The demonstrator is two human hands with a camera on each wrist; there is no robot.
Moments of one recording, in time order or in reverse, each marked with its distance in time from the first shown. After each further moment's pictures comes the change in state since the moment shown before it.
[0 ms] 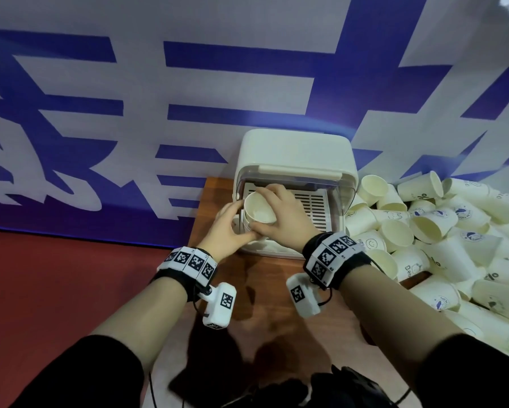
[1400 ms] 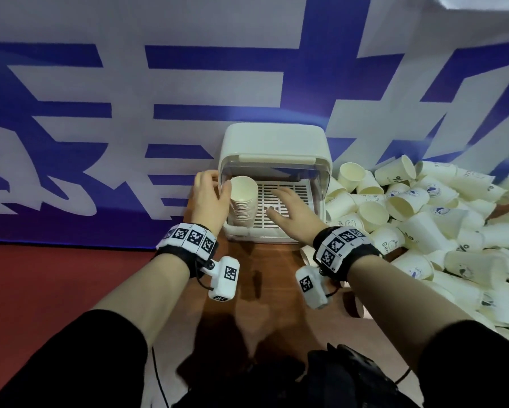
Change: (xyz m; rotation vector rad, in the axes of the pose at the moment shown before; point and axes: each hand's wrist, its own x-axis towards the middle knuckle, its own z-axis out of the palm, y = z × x) left_hand 0.004 0.037 0.005 0.090 0.452 0.065; right_hand -0.053 0.032 -0.022 0.076 -0.065 0.164
